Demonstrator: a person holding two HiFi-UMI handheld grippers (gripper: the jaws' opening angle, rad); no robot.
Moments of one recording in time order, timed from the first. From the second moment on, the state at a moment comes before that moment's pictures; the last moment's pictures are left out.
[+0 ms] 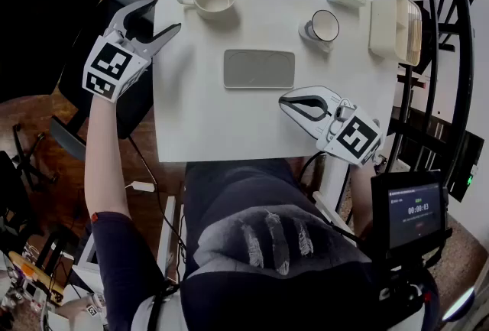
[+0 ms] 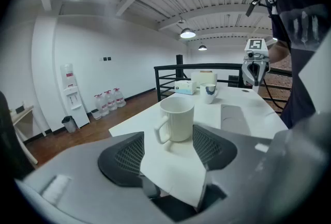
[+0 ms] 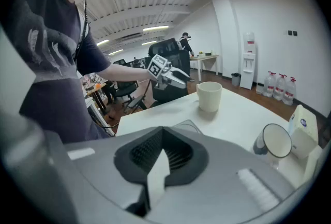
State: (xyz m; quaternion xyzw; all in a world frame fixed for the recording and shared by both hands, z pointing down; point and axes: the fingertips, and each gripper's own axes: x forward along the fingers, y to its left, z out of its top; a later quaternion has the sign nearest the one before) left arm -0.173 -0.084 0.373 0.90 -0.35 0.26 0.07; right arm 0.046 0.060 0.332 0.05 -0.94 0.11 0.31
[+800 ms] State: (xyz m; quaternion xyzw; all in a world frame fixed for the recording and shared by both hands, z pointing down) left arm -0.142 -0.136 0.416 0.92 -0.27 0.26 0.06; right arm 0.072 0.065 0.344 0.08 -0.93 0.16 0.33
